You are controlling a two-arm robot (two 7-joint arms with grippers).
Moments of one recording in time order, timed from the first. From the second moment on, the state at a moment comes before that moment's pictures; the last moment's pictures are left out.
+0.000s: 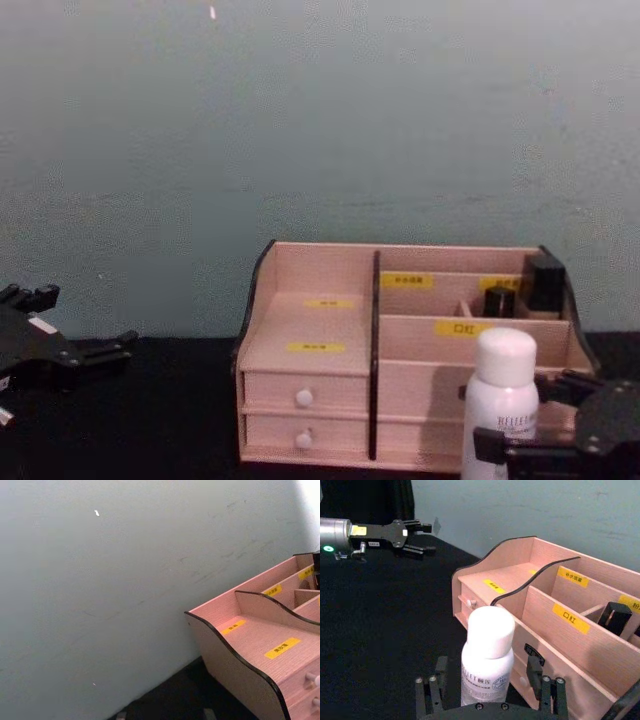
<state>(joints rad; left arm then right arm) -0.20 0.60 0.45 -1.41 -0.25 -0.12 0.03 0.22 0.54 -0.44 -1.39 0.42 -0.06 0.62</state>
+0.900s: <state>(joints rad) -0.20 0.60 0.45 -1.41 -0.25 -0.12 0.03 0.25 0.52 -0.45 -1.36 0.44 -0.03 0.62</state>
